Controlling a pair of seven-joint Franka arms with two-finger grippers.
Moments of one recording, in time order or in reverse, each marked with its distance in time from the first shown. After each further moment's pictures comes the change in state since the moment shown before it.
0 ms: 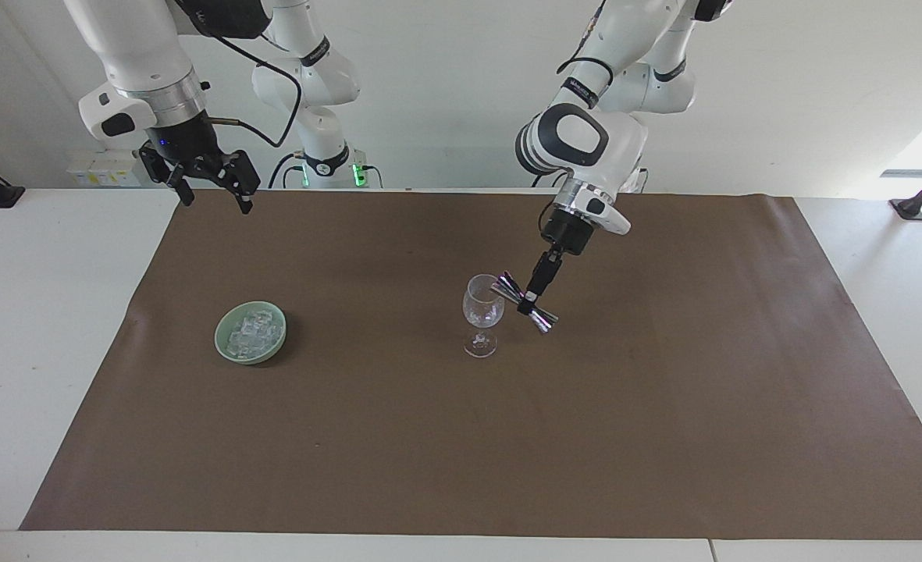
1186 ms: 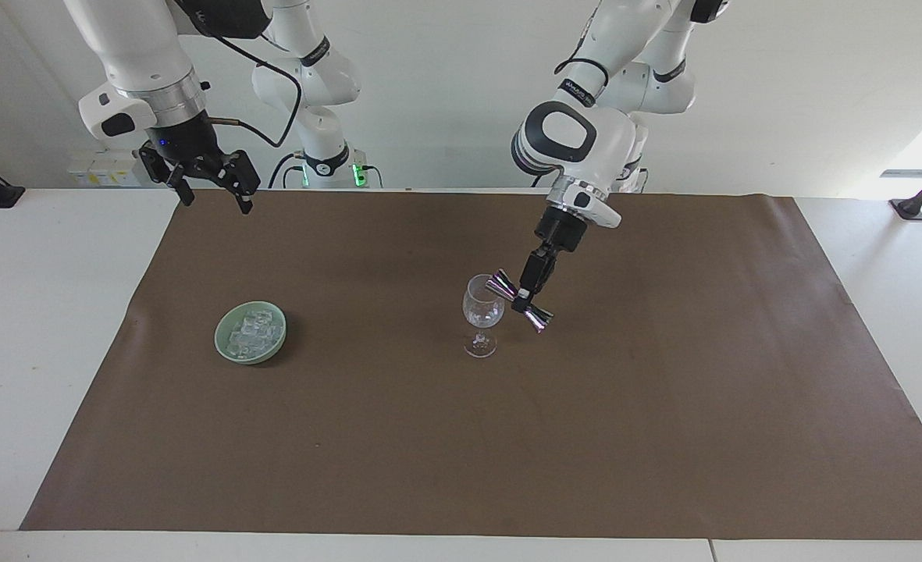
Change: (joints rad) left arm -0.033 0.009 -0.003 0.004 0.089 0.052 0.052; right arm 0.000 0.000 0.000 0.000 0.000 0.000 0.000
